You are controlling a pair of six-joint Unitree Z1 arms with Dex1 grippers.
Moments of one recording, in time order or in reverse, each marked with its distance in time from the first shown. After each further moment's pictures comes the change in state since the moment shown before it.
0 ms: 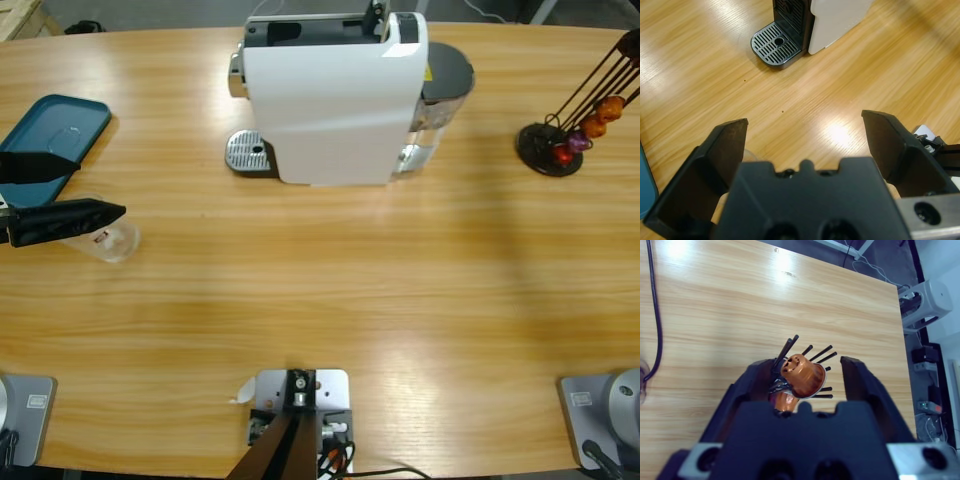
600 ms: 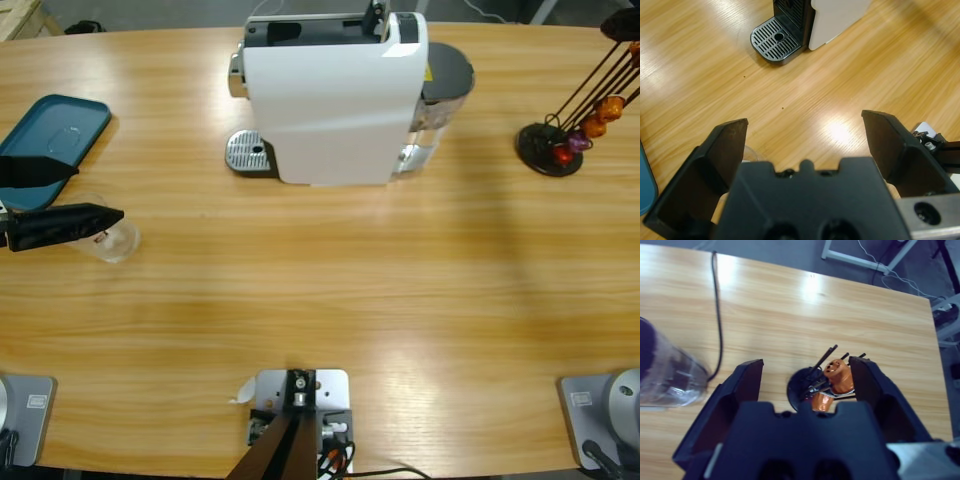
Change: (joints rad) arm 0 0.000 -0.004 0.000 0.015 0.000 0.000; arm 1 0.028 -0.069 0.000 0.000 0.126 0.065
